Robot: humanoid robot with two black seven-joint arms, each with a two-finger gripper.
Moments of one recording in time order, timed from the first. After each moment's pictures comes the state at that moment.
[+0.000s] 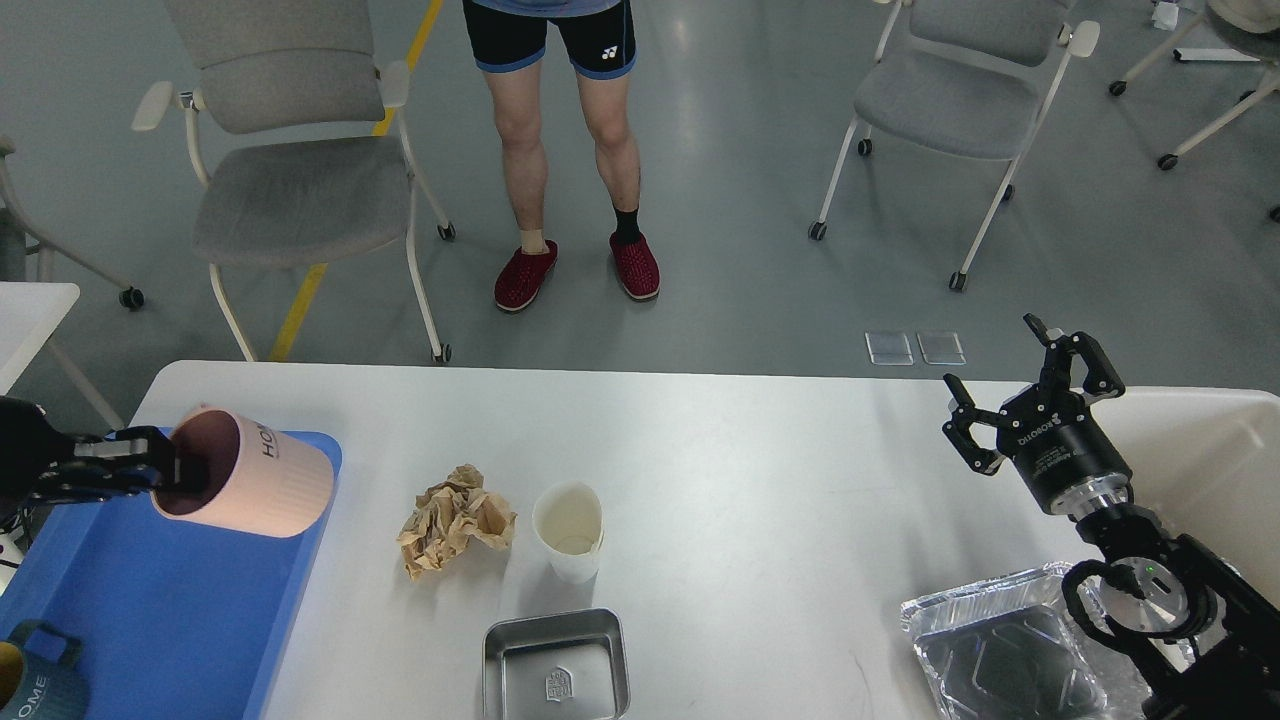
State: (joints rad) left arm -0.47 1.32 -0.91 -1.75 0.77 -0.84 0.39; right arm 0.26 -0.35 1.20 1.01 -0.22 0.40 0.26
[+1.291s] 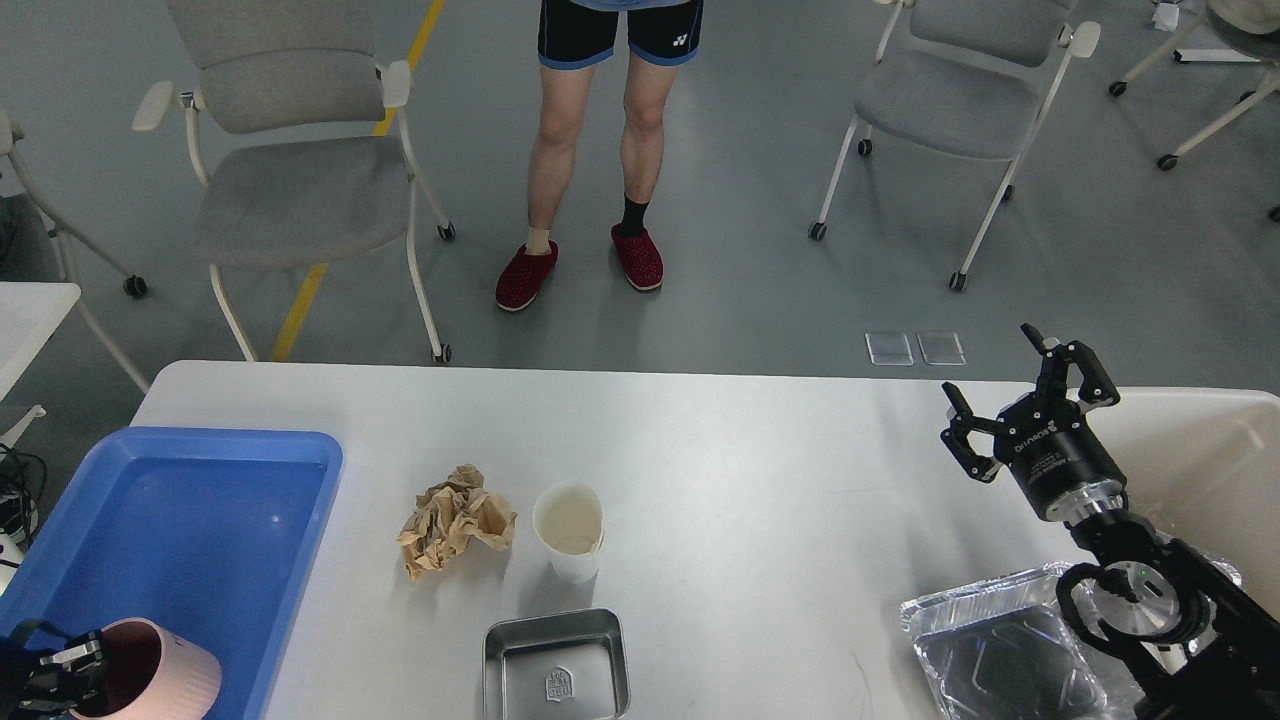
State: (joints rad) left arm -0.42 1.17 -0.30 -1.43 0.74 -0.42 0.39; right arm 0.27 -0.33 1.19 0.96 -0.22 0.40 0.26
